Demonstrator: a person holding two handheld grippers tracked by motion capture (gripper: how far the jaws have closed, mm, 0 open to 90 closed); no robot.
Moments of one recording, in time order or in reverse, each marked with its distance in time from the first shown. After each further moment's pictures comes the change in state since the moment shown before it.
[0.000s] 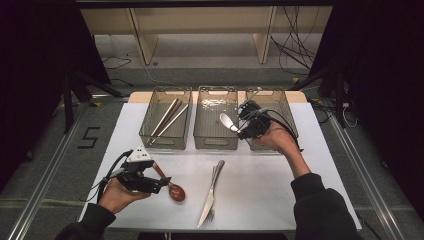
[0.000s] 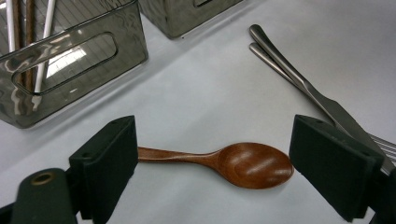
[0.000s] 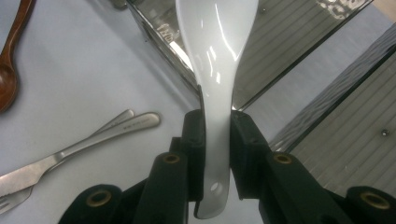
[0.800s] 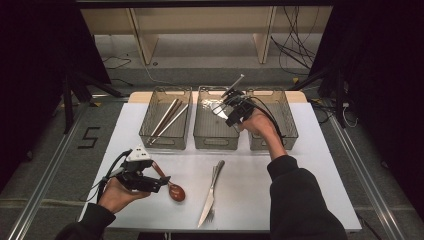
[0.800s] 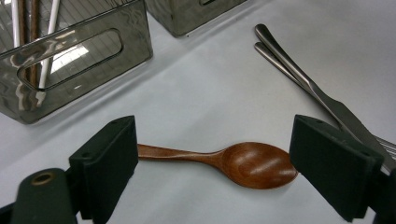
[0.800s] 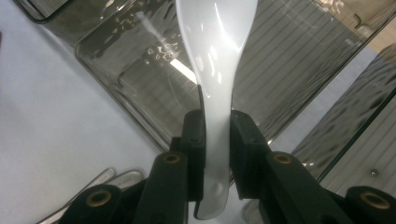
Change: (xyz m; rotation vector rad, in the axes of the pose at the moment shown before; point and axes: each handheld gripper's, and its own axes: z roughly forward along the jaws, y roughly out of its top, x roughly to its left) left arm 0.002 -0.001 0.001 0.003 0.010 -0.019; right arm -0.010 0.056 0.027 0.030 -0.046 0.070
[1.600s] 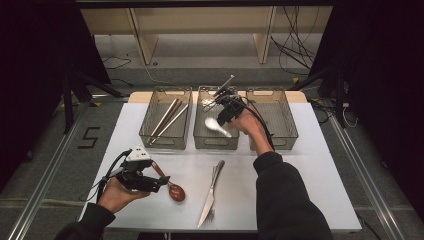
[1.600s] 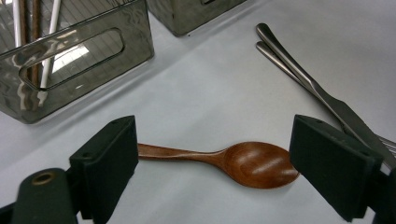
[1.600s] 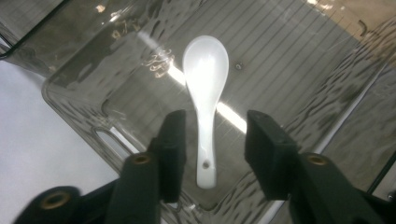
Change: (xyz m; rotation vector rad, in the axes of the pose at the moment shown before) left arm 0.002 0.000 0.000 0.004 0.003 0.005; right arm 0.003 0.021 0.031 0.009 -0.037 0.047
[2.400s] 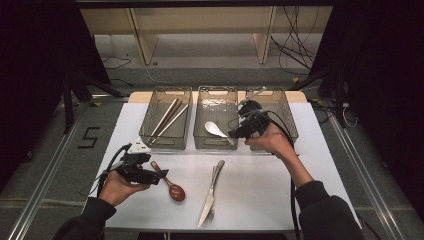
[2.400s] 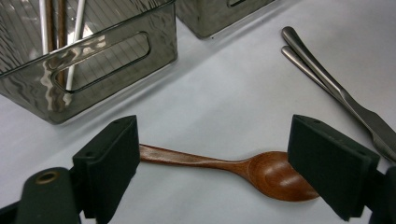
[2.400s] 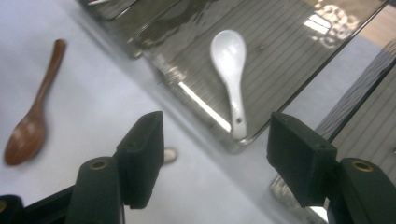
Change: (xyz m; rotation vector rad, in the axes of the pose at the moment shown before) left arm 0.014 0.010 0.008 0.033 0.045 -0.020; right arm 0.004 -0.083 -0.063 -0.199 0.106 -0.026
